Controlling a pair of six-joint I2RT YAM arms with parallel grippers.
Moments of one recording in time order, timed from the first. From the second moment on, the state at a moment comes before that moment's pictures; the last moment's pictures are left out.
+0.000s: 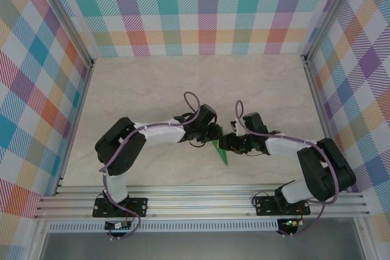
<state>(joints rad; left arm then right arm) -0.86 1.88 1.15 -0.18 0.14 -1.00 0.45 1.43 0.53 -0.08 -0.64 0.59</state>
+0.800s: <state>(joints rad) -0.85 1.88 1.16 -0.19 0.14 -0.99 0.48 1.53 0.59 -0.09 -0.58 0.55</state>
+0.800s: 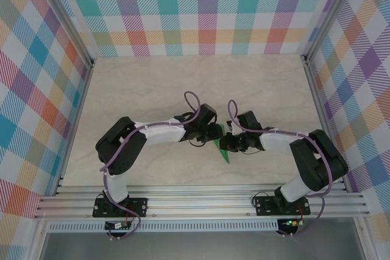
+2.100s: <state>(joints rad) -0.84 1.85 1.03 0.03 0.12 -1.05 0.42 1.59 0.40 0.35 -0.79 0.78</state>
